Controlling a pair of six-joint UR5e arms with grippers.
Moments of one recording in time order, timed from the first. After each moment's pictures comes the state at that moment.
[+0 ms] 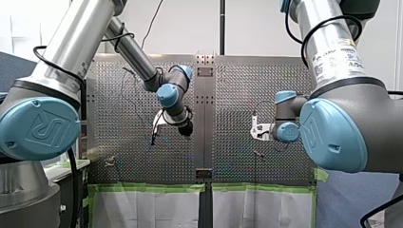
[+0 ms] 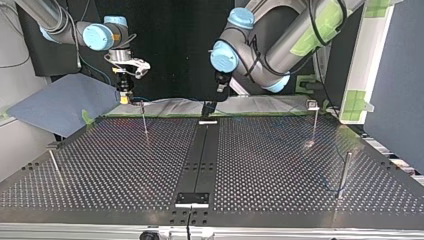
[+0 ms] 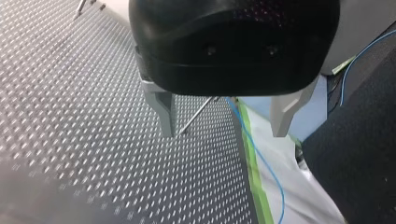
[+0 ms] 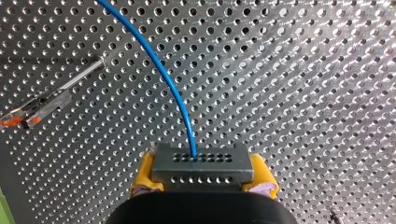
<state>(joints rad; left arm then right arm) -0.56 -1.99 -1.78 -3.12 -1.78 -1.86 1.85 -1.04 1.95 -0.83 1.49 1.57</state>
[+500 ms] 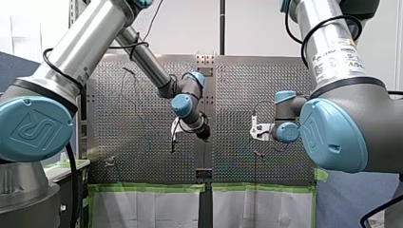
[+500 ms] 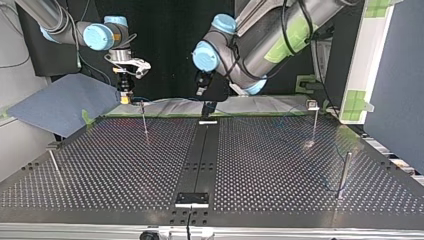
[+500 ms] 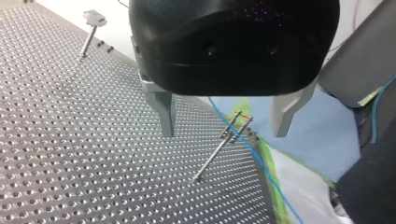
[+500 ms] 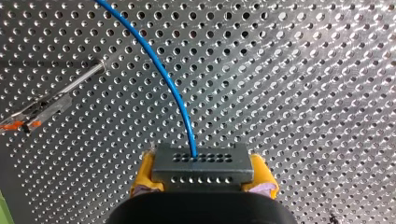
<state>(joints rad) -0.63 -2.11 -1.67 -2.99 -1.75 -1.91 1.85 -1.04 1.95 -0.83 1.49 1.57</state>
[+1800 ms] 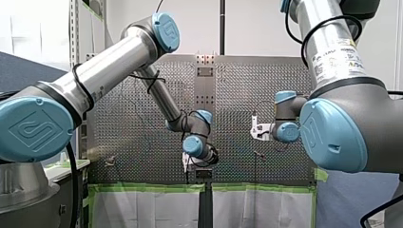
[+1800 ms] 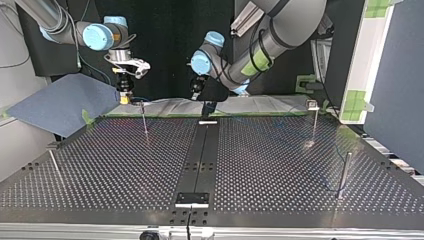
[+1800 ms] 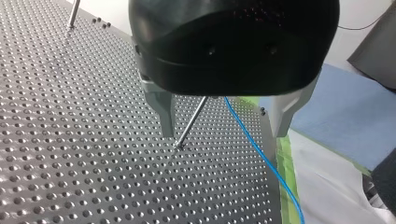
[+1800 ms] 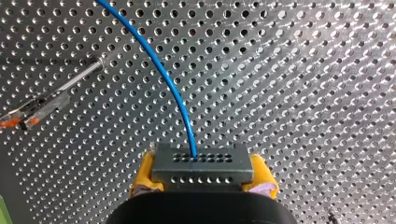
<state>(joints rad) -0.64 -2.45 -1.54 -2.66 -1.76 -1.96 1.85 -1.04 1.95 -0.83 1.49 1.57</state>
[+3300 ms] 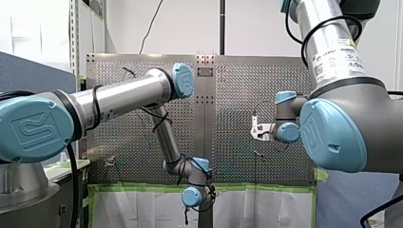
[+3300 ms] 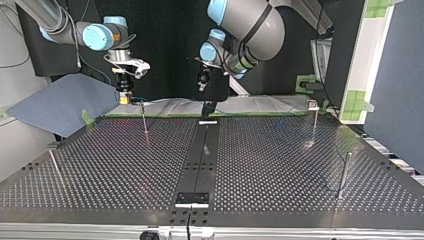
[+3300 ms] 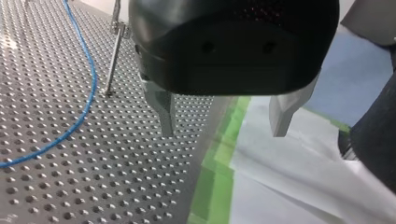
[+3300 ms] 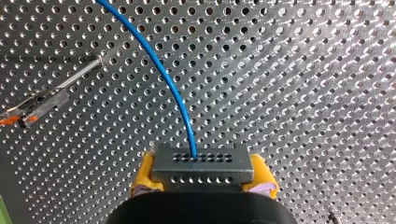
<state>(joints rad) -0.64 -2.80 -1.47 -2.27 -1.83 -1.94 1.85 -1.04 1.95 -0.83 1.49 1.57</state>
